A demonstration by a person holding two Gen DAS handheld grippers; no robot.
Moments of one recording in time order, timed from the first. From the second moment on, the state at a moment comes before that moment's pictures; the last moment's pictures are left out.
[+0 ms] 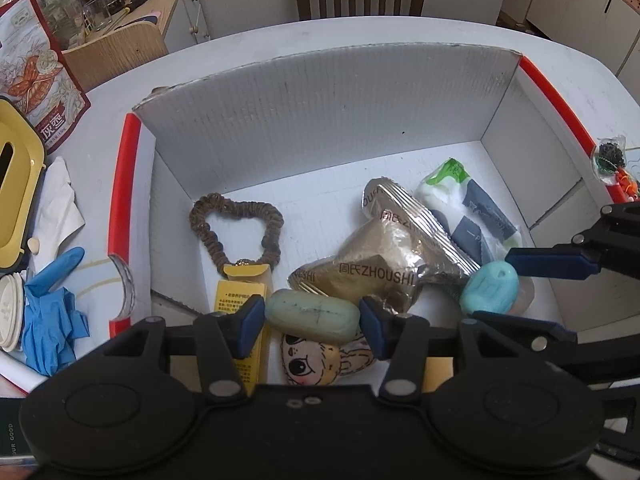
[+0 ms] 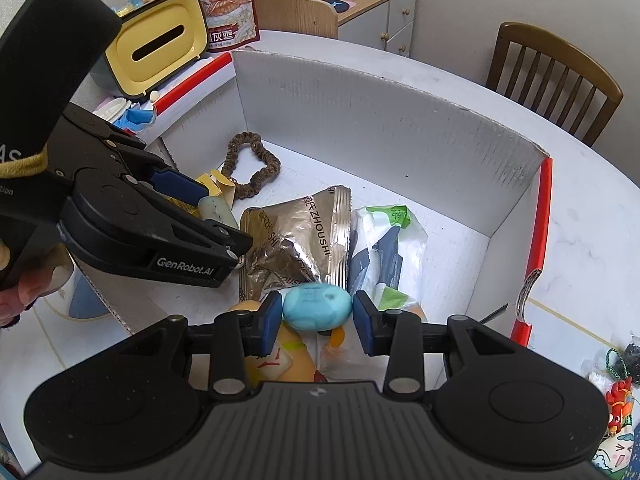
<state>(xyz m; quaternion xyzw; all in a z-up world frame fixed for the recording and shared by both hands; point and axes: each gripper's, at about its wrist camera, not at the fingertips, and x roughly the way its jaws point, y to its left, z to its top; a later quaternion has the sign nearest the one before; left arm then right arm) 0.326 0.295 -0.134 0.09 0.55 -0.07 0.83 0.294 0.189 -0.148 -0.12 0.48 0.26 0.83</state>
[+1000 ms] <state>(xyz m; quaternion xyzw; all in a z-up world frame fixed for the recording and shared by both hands) 0.279 0.267 -0.068 0.07 0.46 -0.07 0.88 0.236 0.115 -0.077 -0.05 0.40 0.27 0.88</state>
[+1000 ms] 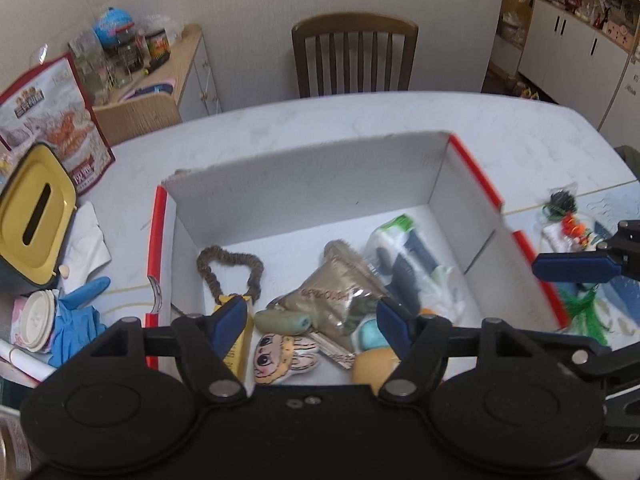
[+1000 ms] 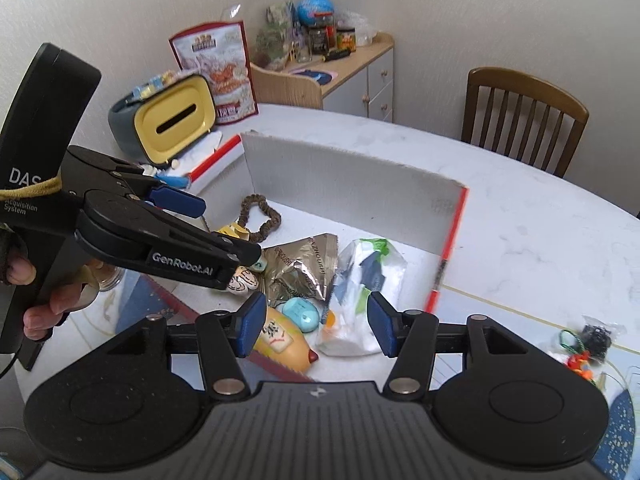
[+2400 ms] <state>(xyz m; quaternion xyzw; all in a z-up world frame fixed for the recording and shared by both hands) 0.265 0.041 -0.058 0.06 0.44 -0.12 0.89 0.201 -0.145 -0.097 -0.02 0.37 0.20 0.91</state>
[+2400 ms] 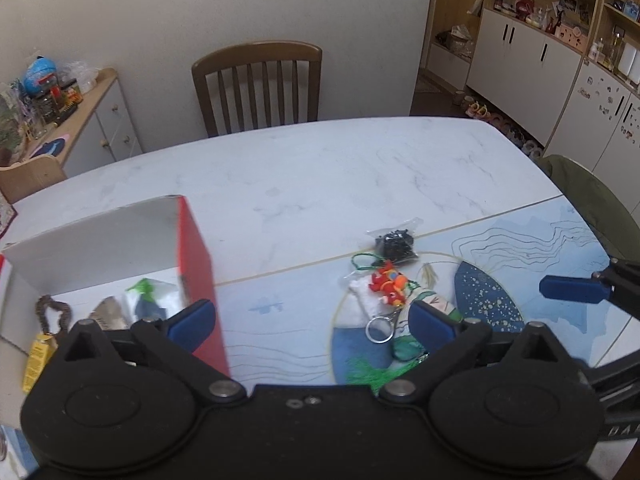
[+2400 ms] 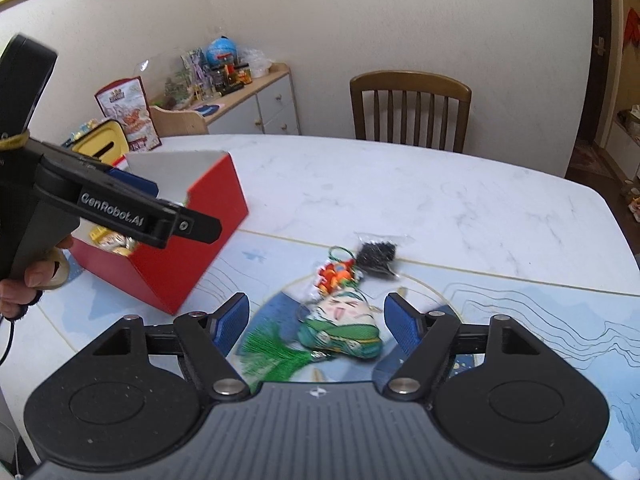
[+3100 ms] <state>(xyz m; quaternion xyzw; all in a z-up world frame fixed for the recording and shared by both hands) 0.319 -0.015 -0.128 0.10 0.48 -0.13 0.86 0.248 -0.140 -0.163 -0.05 0.39 0.22 0.89</state>
